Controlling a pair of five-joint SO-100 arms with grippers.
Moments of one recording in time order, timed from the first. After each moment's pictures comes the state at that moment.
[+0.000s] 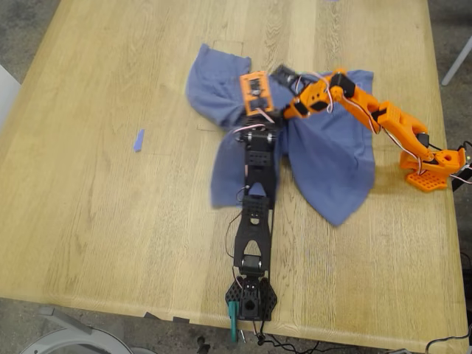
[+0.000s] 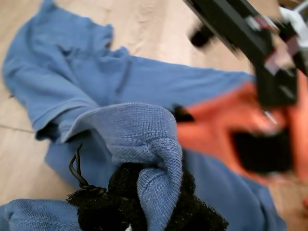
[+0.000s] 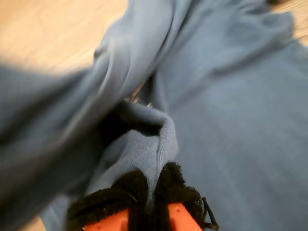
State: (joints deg) arm 0 10.4 46.3 -17.1 92.7 -103.5; arm 1 9.2 43.9 -6.9 86.9 -71.1
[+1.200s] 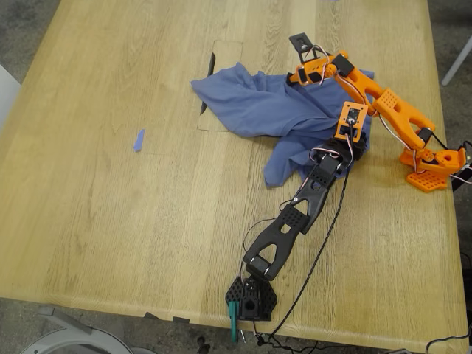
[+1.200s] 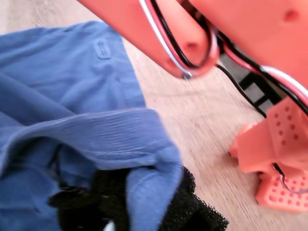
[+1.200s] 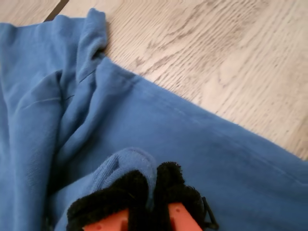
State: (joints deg) arm 0 38.0 17.2 -17.0 57.5 -103.0; arm 1 32.7 27.3 -6.8 68.6 -69.9
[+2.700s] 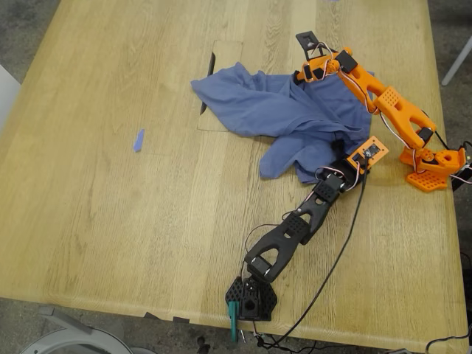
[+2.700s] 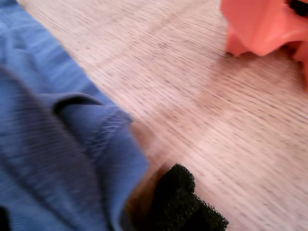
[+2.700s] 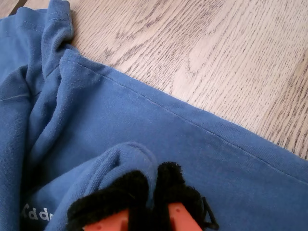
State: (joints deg) arm 0 36.1 -1.4 -14.6 44.6 -73.8; arm 1 31.6 27.0 -6.8 73.0 -69.5
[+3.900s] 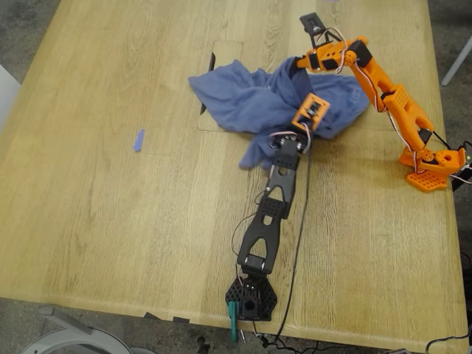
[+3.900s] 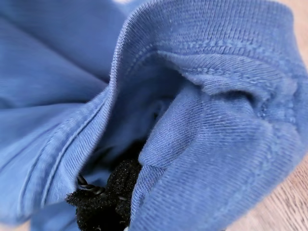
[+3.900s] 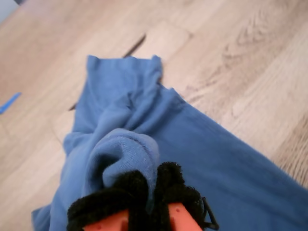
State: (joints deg) arm 0 13.3 25.4 -16.8 77.6 -74.3; arm 1 24.9 50.3 -6.8 79.2 -70.8
